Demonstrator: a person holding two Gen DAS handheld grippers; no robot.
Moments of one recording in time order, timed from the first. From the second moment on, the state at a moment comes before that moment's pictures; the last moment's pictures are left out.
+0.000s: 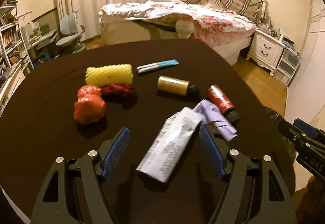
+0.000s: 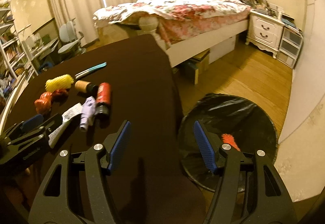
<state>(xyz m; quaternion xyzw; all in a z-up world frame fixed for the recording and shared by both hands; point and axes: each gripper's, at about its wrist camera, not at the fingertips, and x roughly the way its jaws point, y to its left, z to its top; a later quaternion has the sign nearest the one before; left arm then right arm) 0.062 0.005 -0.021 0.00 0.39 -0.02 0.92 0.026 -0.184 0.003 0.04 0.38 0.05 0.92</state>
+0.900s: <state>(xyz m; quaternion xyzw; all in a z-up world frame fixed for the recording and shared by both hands) 0.058 0.021 -0.030 -0.02 0.42 -0.05 0.91 0.037 -0.152 0.002 0.02 0.39 0.09 0.92</state>
